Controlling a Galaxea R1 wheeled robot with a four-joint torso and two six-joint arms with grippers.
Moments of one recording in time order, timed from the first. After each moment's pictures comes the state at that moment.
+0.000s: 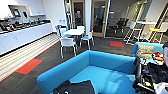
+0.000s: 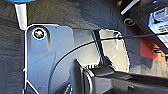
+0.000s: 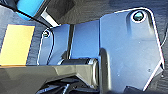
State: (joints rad) left arm 1.40 2.84 -2.58 1.30 -0.29 -1.24; right arm -1.58 3.02 -2.68 -0.27 0.33 0.24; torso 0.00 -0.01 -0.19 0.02
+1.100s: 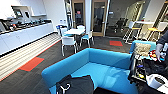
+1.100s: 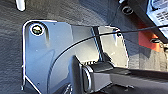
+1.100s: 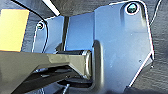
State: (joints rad) left arm 1.41 2.85 -2.58 1.32 -0.29 -1.24; right arm -1.59 3.03 -2.71 -0.27 0.29 0.24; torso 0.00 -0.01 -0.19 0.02
